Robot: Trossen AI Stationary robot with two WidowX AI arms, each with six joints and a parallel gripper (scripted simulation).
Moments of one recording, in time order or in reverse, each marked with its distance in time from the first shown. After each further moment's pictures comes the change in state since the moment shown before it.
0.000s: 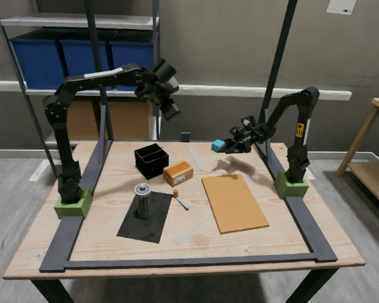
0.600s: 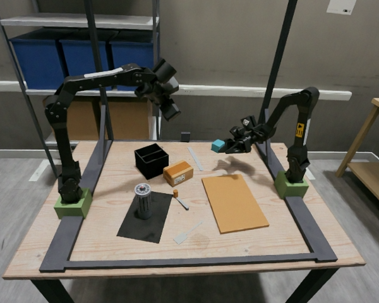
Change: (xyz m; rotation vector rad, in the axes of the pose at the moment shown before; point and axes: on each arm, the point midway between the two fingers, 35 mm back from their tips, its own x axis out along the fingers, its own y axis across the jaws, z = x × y) left arm 0.000 0.000 0.000 0.000 0.000 0.000; right arm 0.000 0.000 0.000 0.000 0.000 0.000
